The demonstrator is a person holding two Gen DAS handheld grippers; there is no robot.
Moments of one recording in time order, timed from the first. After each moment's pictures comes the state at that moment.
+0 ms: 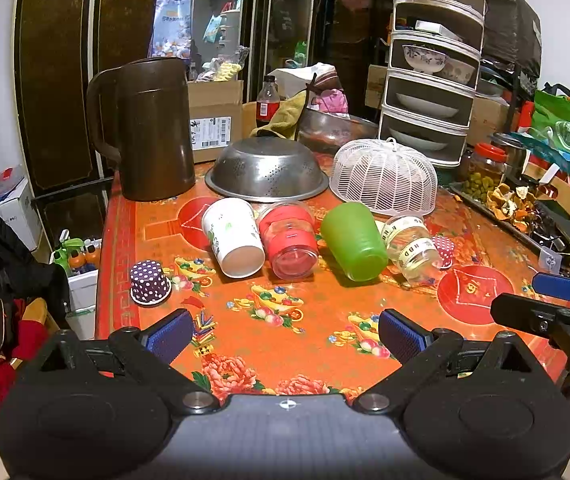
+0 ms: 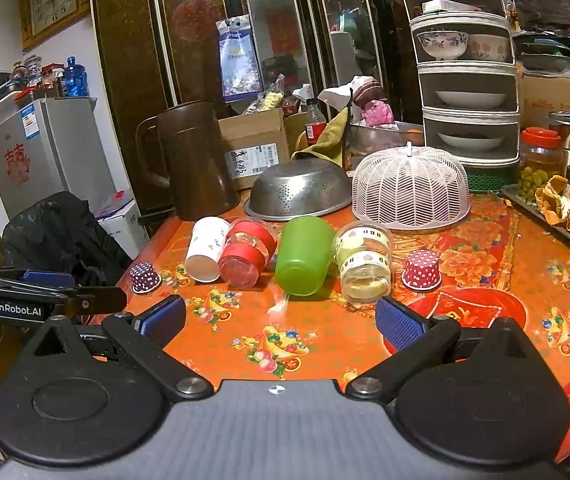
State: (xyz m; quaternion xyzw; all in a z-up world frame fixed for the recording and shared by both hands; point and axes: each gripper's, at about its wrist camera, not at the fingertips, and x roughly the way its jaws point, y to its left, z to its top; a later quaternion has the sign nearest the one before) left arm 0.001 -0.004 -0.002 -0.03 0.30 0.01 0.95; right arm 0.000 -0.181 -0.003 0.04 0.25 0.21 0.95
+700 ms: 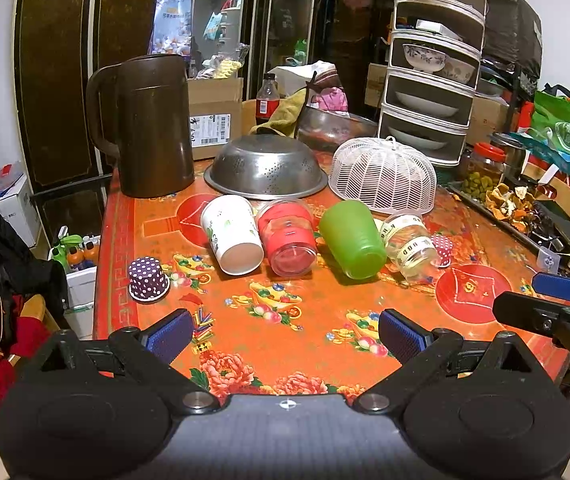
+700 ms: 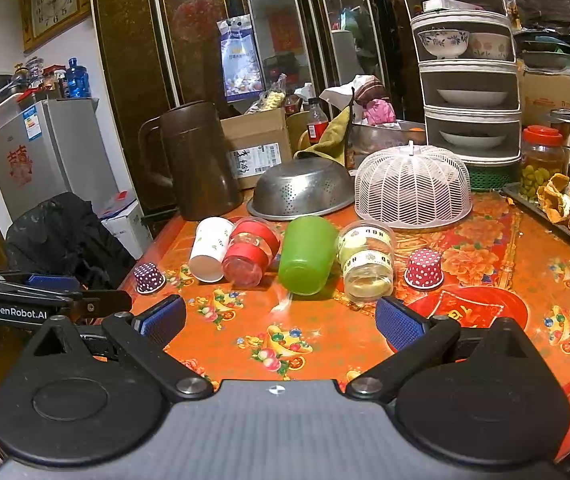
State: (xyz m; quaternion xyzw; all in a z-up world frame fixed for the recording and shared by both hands) left arm 0.000 -0.005 -0.005 -0.04 0.31 0.01 0.95; right arm -0.001 -0.180 -0.001 0.05 0.25 0.21 0.94
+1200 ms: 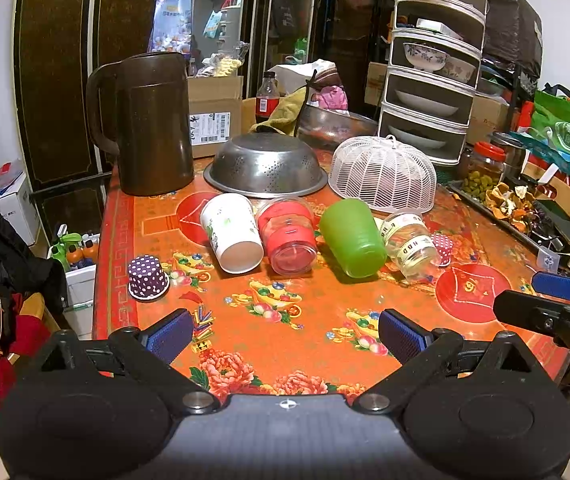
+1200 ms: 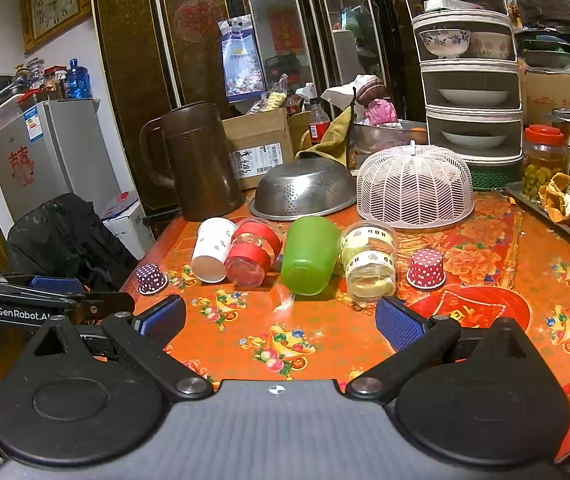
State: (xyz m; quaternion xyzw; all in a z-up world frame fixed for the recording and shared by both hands) left arm 0.000 -0.003 -0.004 -0.04 0.31 0.01 0.95; right arm -0.001 -0.178 -0.001 0.05 0.25 0.21 0.94
